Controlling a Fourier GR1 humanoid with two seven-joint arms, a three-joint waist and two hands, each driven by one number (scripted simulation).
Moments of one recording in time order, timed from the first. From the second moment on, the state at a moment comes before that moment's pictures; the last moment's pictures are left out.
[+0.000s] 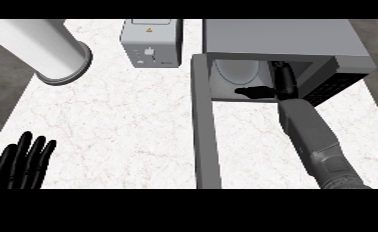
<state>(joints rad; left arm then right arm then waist) 0.52 0.00 -0.12 -2.36 -0.02 -0.14 0.00 -0.81 -0.15 -0.27 -0.28 0.14 -0.17 -0.76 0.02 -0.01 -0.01</state>
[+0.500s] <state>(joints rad) 0.52 0.02 -0.16 -2.35 -0.01 -0.17 0.02 -0.57 -0.09 -0.26 -0.38 0.09 -0.07 -0.82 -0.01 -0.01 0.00</state>
